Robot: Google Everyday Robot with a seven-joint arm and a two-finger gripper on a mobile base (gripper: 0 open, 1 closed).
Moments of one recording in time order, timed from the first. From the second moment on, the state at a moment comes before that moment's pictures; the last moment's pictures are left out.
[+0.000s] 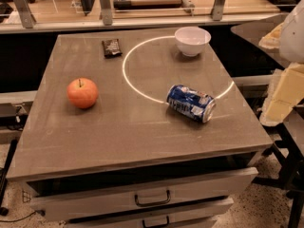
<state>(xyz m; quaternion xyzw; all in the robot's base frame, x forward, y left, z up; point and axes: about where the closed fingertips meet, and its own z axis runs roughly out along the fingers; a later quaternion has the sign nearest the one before) 0.438 -0.217 0.976 -0.60 0.78 -0.03 0.16</state>
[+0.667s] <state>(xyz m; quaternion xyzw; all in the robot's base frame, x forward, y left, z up) 0.445 -0.206 0.978 -0.61 0.77 -0.03 0.17</state>
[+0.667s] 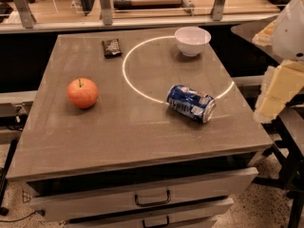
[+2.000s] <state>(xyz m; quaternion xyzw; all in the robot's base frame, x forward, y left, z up) 0.509 -0.025 0.958 -0.74 0.64 0.01 0.20</state>
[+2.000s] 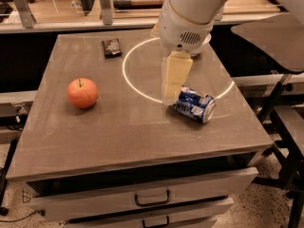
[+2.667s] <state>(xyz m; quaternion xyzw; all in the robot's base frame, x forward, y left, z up) 0.529 0.035 0.920 -0.74 0.62 0.10 0.23</state>
